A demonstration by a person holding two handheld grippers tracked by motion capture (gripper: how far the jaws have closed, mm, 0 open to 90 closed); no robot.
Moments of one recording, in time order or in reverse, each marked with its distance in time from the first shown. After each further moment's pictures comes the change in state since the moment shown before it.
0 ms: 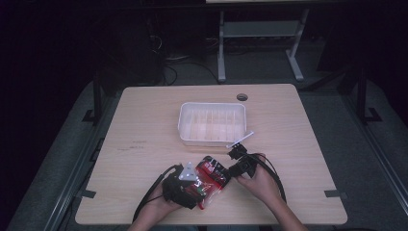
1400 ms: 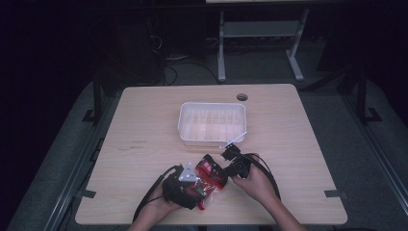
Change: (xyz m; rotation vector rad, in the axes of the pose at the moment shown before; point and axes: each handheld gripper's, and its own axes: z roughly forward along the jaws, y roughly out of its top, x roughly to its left) left arm 0.000 -0.002 0.000 -0.013 0.002 0.004; right arm 0.020 0.008 -0.003 0.007 0.049 -0.055
